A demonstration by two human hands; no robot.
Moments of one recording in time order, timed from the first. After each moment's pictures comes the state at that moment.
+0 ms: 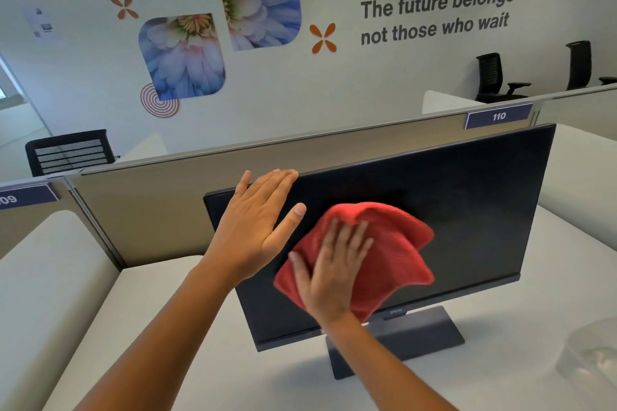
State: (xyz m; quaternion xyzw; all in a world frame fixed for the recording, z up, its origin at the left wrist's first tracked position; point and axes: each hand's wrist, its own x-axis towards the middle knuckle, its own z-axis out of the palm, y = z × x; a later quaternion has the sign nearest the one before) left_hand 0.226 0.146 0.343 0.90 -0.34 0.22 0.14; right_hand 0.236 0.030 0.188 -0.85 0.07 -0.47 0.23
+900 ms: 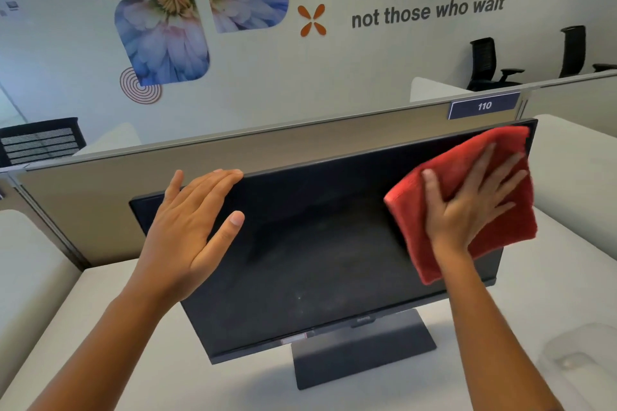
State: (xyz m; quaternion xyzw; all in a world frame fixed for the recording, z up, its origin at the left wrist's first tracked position) left_hand 0.226 0.130 0.341 0.90 -0.30 0.27 0.16; right_hand 0.248 -0.216 0.253 -0.76 0.29 -0.52 0.27
